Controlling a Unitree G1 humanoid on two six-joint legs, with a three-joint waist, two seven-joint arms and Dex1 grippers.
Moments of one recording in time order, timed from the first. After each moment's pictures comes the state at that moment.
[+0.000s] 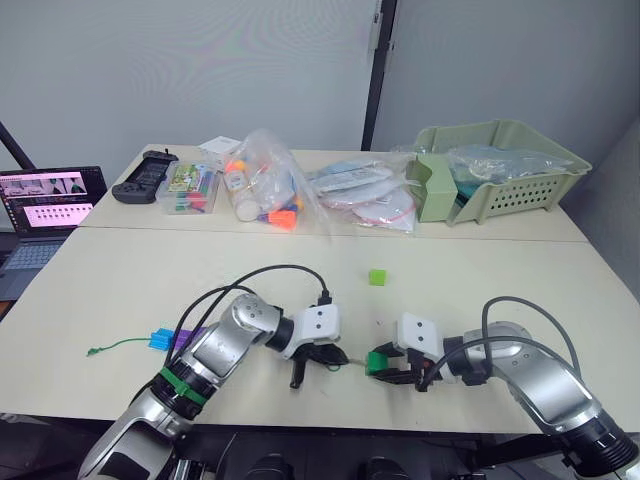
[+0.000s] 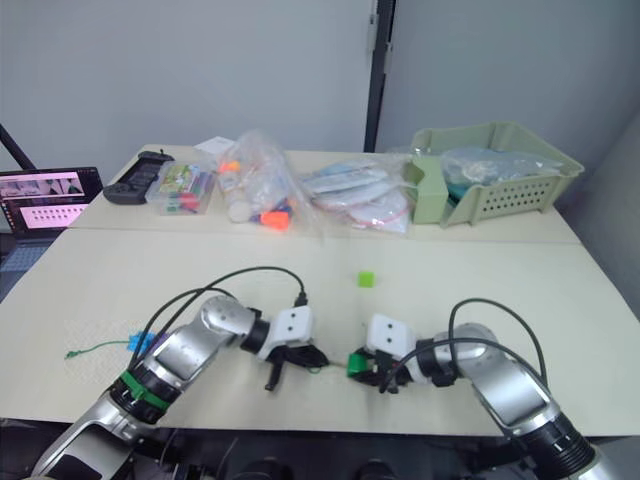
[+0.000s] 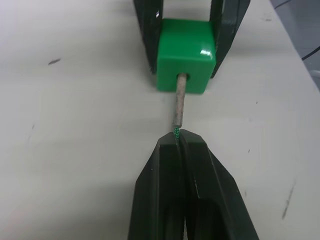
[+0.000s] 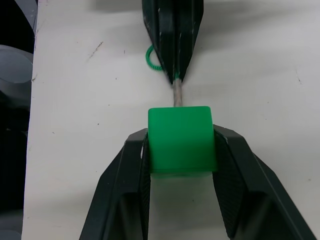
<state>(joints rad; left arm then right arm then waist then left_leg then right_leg) -0.57 0.46 -0.51 0.02 -0.07 0.37 -1.22 -0.27 -0.77 0.30 -0.32 0.20 0.49 1.08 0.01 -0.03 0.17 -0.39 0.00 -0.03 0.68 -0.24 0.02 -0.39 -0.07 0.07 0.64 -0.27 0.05</state>
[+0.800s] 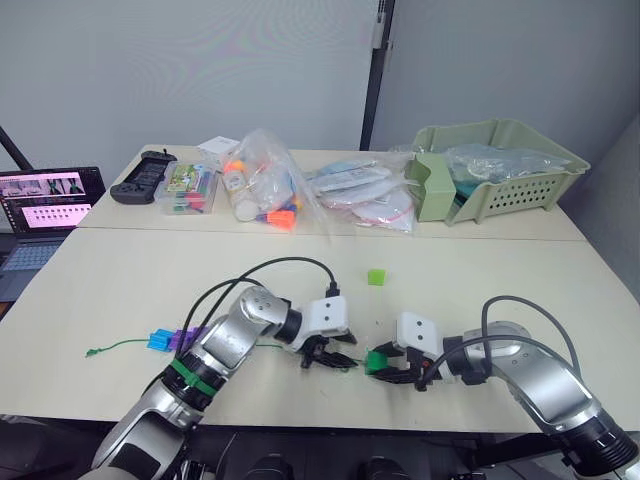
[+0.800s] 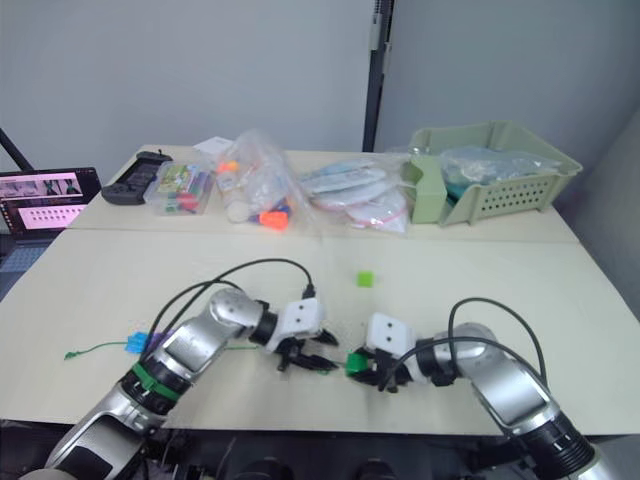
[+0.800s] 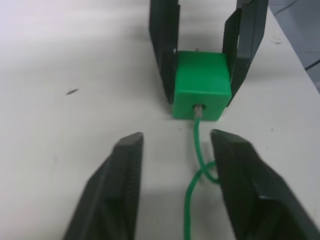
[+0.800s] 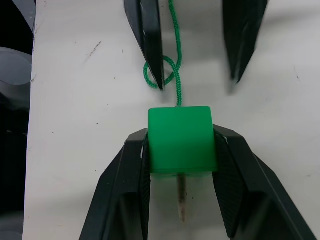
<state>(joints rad) -0.61 0.46 -0.46 0.02 -0.09 0.40 -1.23 -0.27 -0.77 0.30 -0.32 0.21 0.50 1.06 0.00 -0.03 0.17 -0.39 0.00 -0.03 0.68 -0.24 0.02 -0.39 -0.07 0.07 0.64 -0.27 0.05</state>
